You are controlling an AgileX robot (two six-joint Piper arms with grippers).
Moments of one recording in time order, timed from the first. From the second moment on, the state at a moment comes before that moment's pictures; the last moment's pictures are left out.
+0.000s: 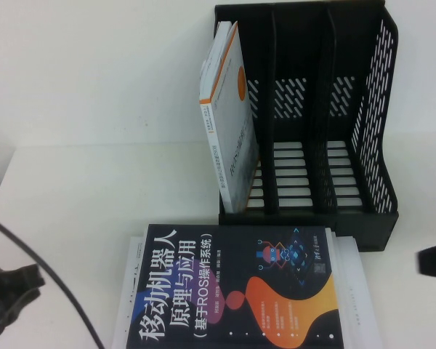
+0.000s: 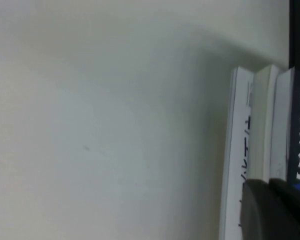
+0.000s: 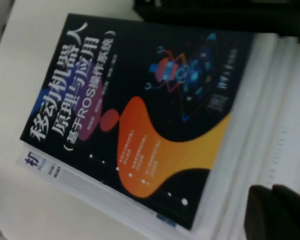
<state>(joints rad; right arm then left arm) 0.06 1.07 -0.73 0.80 0.92 -0.53 0.01 0.85 -0.54 -0.47 0.59 -0.10</state>
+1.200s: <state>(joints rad) 0.35 1.58 -0.81 0.83 0.70 -0.61 0.01 0.97 -0.54 -0.67 0.59 0.09</state>
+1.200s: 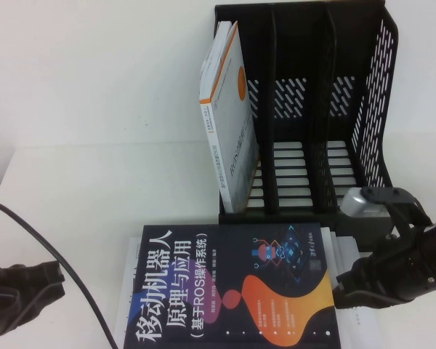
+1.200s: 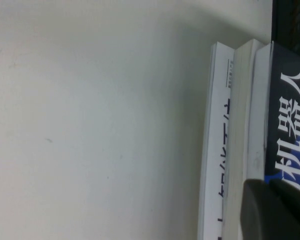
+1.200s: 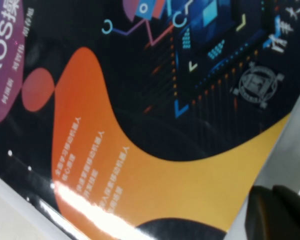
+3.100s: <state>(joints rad) 0.45 1.79 -1.08 0.84 0.80 -0.57 0.50 1.50 -0.55 -1.46 1.18 0.96</state>
